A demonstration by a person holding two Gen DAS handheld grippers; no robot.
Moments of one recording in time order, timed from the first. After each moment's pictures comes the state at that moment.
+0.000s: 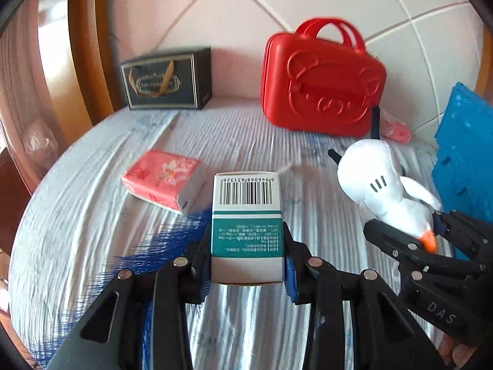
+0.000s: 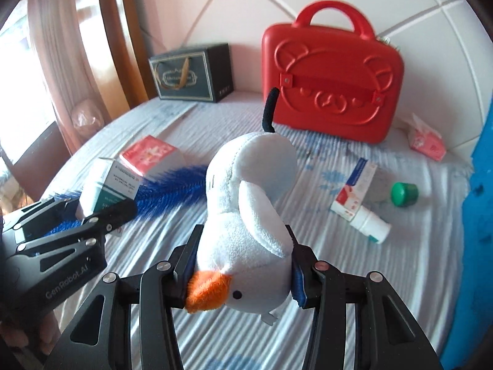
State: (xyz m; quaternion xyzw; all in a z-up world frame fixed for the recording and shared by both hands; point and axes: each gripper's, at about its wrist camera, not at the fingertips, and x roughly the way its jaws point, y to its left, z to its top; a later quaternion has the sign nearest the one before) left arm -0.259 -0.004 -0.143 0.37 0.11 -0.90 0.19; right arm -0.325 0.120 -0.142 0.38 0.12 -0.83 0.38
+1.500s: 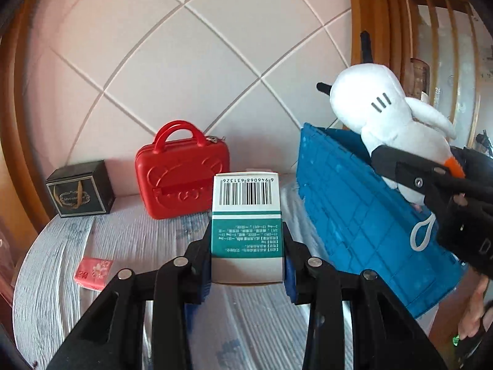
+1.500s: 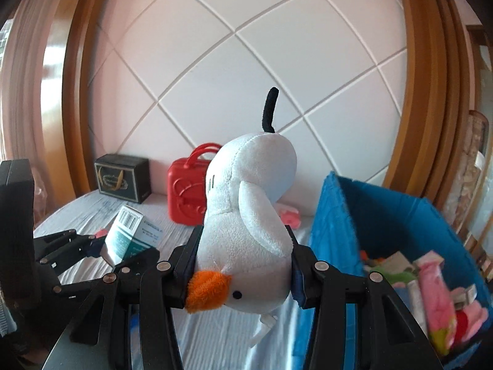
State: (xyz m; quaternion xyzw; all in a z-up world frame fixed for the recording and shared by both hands) left arm -0.229 0.179 0.037 0.26 0.02 -0.97 -0.03; right arm -0.221 0.297 0.098 0.20 0.11 -0.95 0.20
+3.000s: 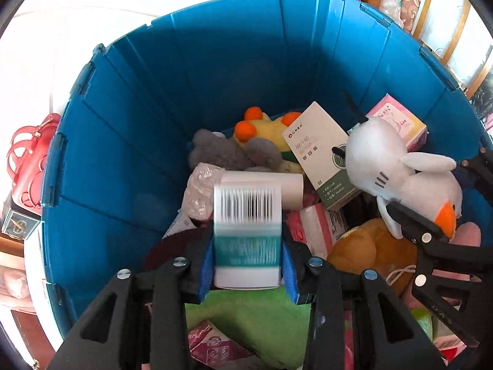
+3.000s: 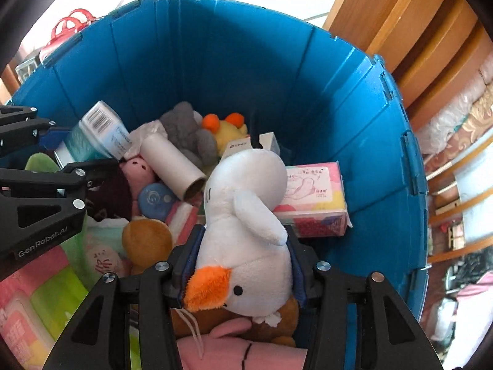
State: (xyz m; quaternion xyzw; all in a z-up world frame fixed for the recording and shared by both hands) left arm -0.499 0.529 -0.027 0.57 -0.09 -0.82 -0.06; right arm -0.473 0.619 -0.012 0.52 0.20 -0.82 0.14
